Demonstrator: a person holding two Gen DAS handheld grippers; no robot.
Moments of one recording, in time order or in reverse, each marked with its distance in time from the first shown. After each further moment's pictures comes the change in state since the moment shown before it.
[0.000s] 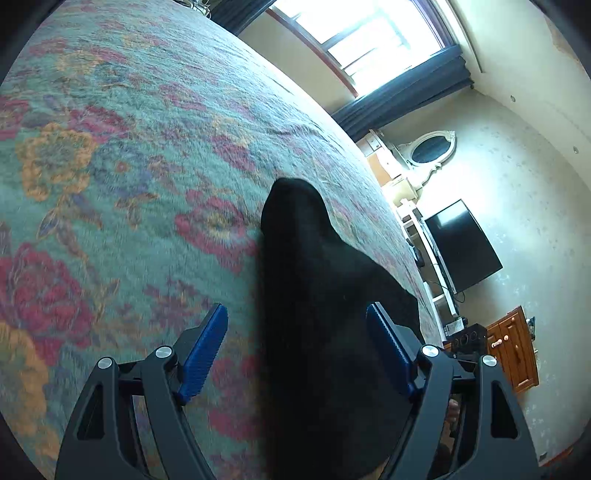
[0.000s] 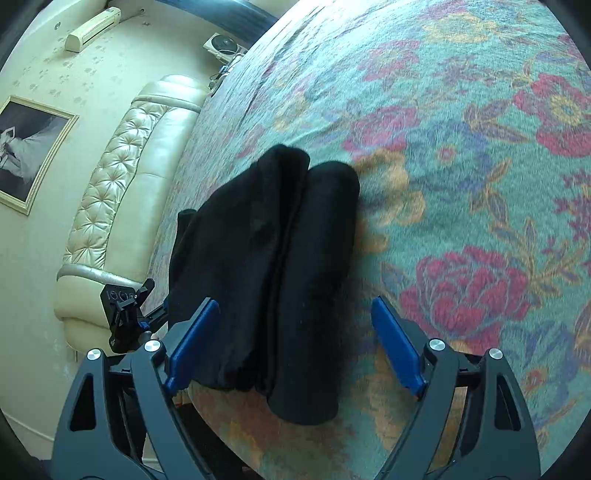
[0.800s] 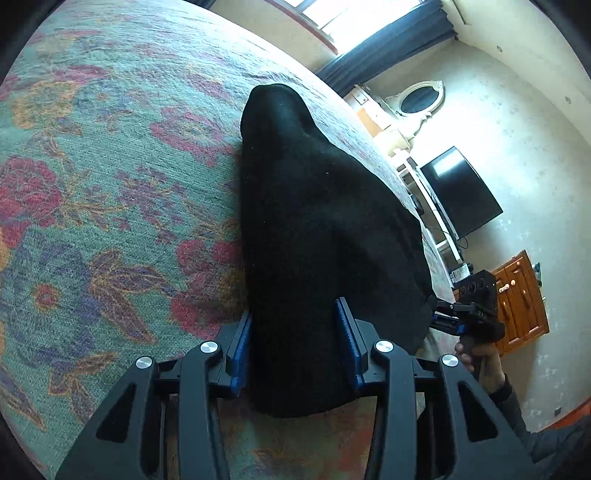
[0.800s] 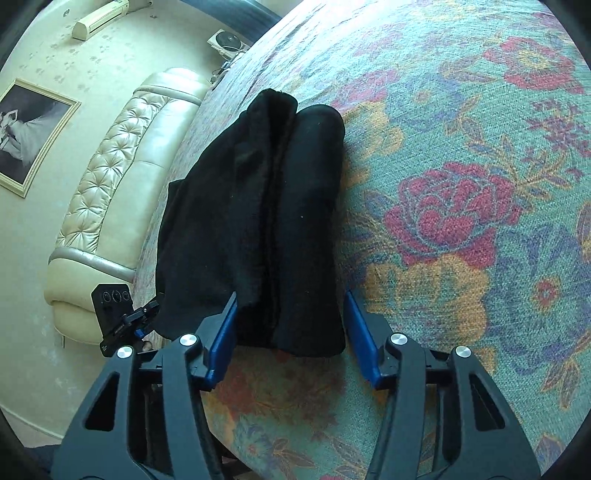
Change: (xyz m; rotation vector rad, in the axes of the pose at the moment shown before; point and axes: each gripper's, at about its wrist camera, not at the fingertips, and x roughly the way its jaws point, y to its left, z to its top) left arm 0.021 -0.021 -0.044 0.100 0.140 0.004; right arm -0.003 -0.012 -0.045 -0.031 -0.019 -0.016
